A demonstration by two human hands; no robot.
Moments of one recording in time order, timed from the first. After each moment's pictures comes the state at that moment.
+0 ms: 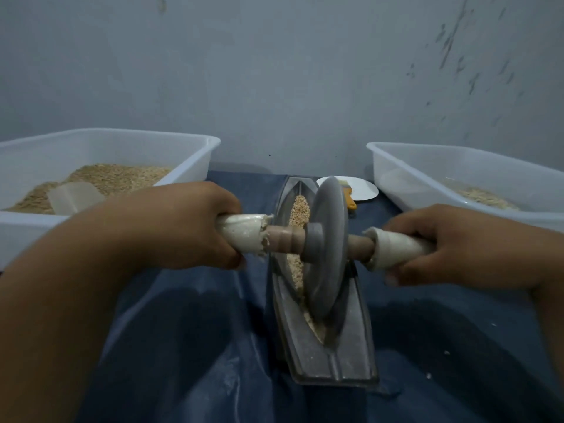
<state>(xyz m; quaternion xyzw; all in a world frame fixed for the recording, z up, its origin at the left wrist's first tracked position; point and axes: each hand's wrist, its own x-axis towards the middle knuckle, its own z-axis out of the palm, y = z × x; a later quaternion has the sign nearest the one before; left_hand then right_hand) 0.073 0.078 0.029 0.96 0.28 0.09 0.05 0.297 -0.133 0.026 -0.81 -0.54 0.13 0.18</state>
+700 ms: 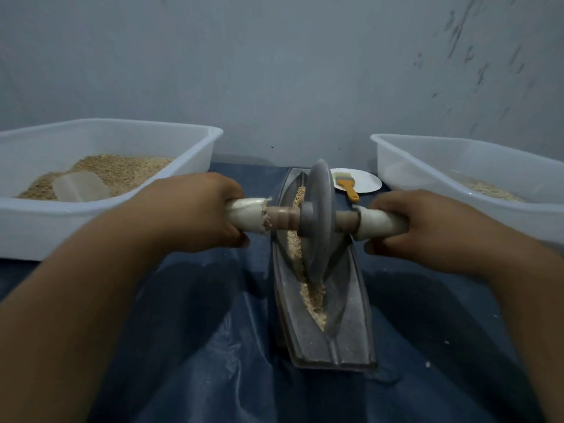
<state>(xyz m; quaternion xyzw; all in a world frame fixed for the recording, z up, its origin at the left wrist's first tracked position) 0.088 0.081 0.015 0.95 0.30 0.13 0.03 0.293 -0.113 0.011 -0.83 -0.52 -0.02 0.18</state>
